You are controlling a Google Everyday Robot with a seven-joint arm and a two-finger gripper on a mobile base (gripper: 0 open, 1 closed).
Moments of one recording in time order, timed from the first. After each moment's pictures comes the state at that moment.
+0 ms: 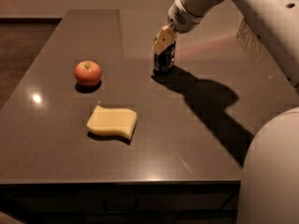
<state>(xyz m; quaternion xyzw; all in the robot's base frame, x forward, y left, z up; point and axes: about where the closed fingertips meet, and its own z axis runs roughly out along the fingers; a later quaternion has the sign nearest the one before) 0.699 -0.051 0.919 -0.47 0.83 0.10 0.26</state>
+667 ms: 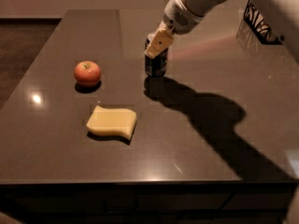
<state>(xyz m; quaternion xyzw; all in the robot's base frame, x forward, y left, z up) 0.640 -0.019 0.946 -0.56 0.77 0.13 0.28</state>
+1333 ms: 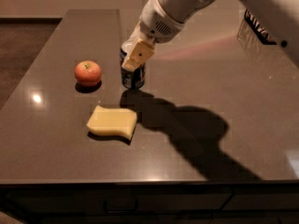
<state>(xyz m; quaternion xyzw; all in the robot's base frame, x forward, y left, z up) 0.573 0.039 0.957 -0.66 0.68 0.16 0.29</state>
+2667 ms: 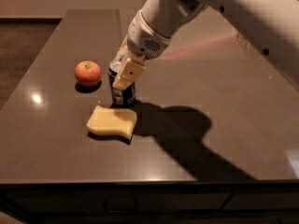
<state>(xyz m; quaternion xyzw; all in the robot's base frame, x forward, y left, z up) 0.535 0.067 0.928 -0.72 0.63 0.19 0.24</state>
